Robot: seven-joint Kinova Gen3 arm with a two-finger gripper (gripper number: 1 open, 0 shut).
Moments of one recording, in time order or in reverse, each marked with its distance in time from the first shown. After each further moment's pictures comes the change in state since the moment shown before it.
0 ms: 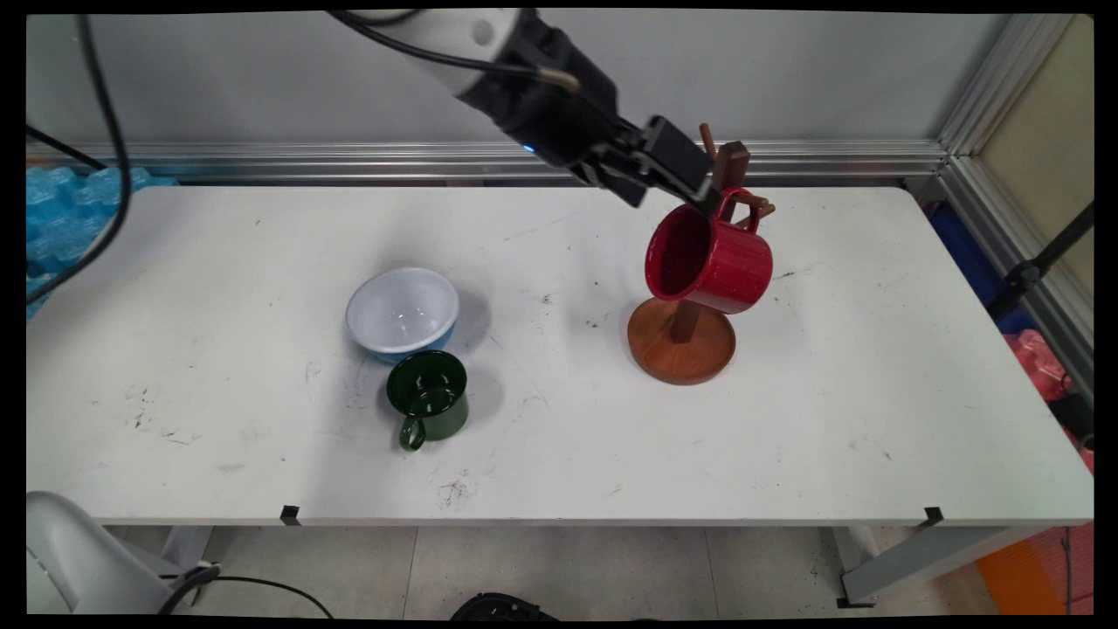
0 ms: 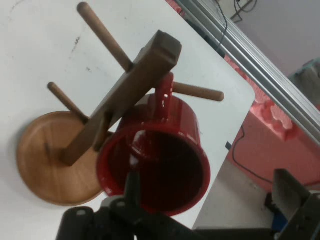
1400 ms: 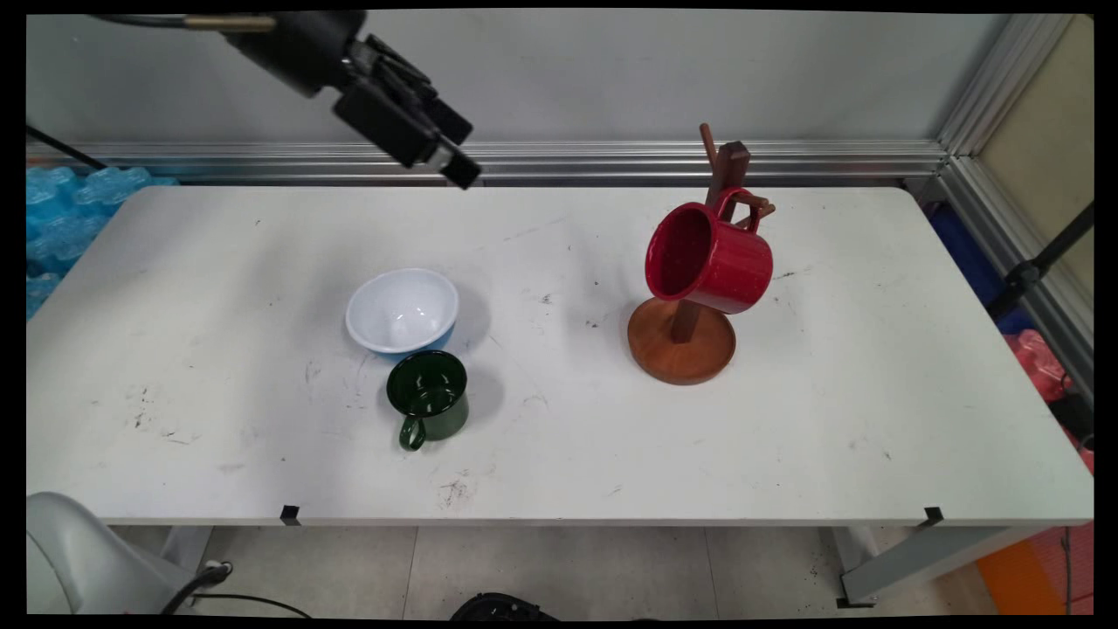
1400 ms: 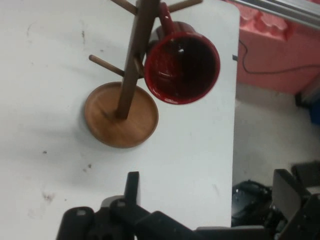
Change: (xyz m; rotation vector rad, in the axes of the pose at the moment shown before) arm -0.032 -0.079 -0.154 -0.057 -0.072 0.471
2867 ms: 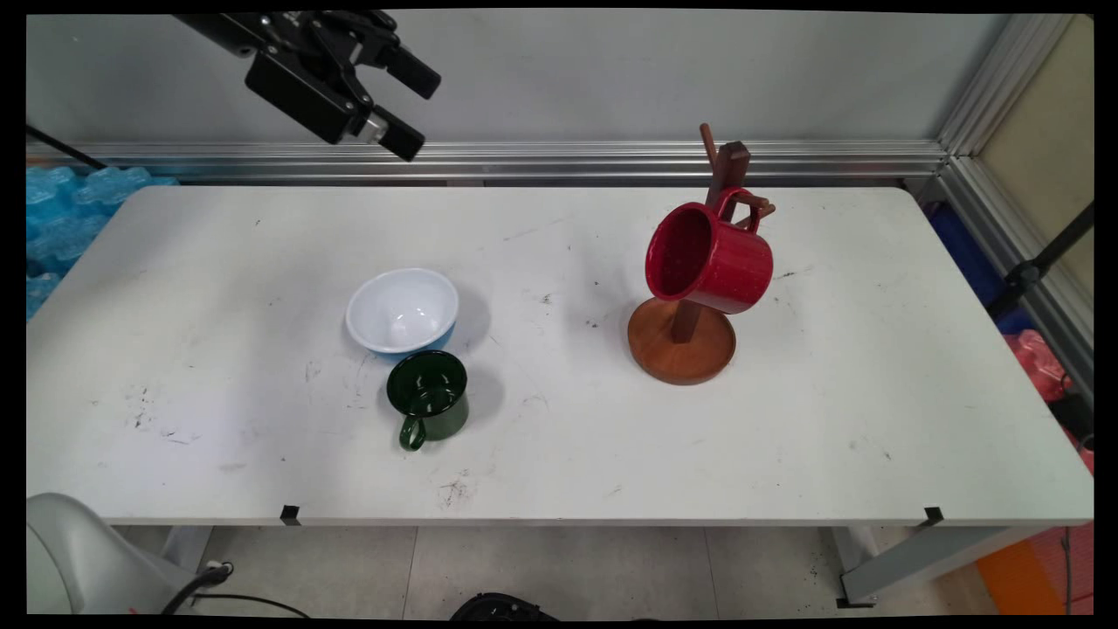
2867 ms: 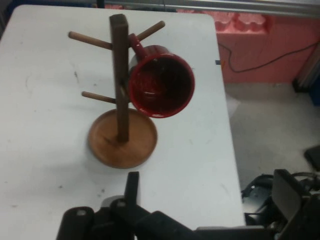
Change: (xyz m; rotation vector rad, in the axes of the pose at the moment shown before) arm -0.008 0.006 -0.041 -0.019 0.059 0.223
